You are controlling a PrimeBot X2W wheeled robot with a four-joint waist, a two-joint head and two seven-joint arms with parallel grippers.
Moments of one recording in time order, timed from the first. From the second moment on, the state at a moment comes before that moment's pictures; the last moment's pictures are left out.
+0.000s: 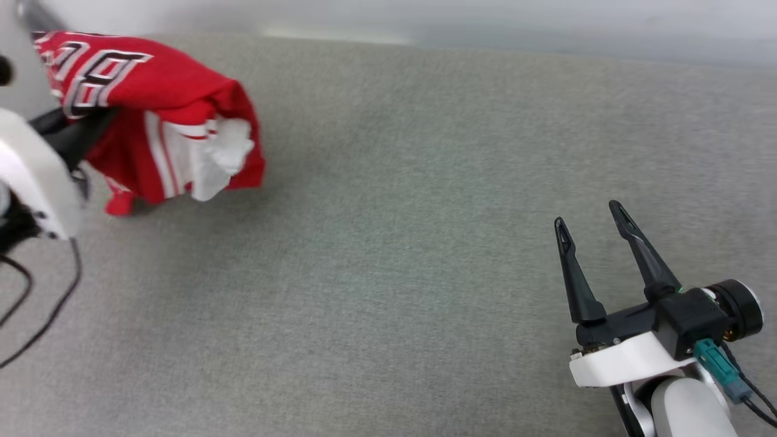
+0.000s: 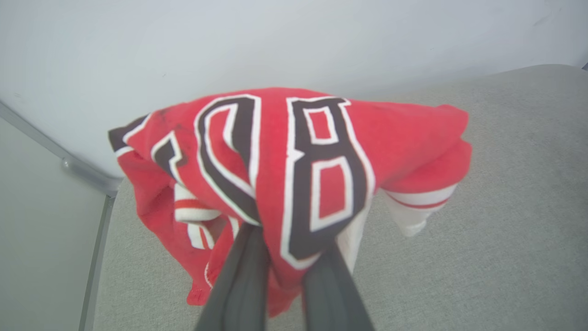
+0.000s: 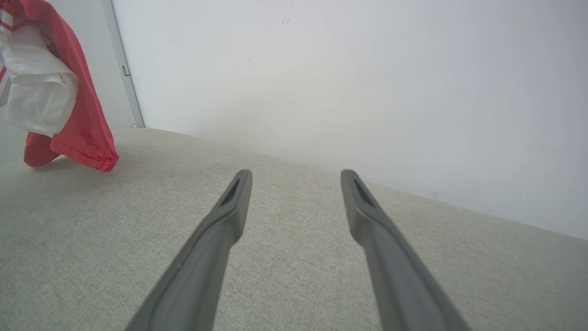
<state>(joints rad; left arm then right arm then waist) -0.93 1.06 -0.86 0.14 -1.20 -0.11 0.14 -0.14 -0.05 0.09 0.00 -0.05 0.13 -0.26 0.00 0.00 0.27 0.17</state>
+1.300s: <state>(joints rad) -0.84 0.32 -1.22 0.34 -0.96 0.12 0.09 -0.14 -0.05 0.00 -0.02 0.00 0.13 -0.26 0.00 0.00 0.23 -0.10</state>
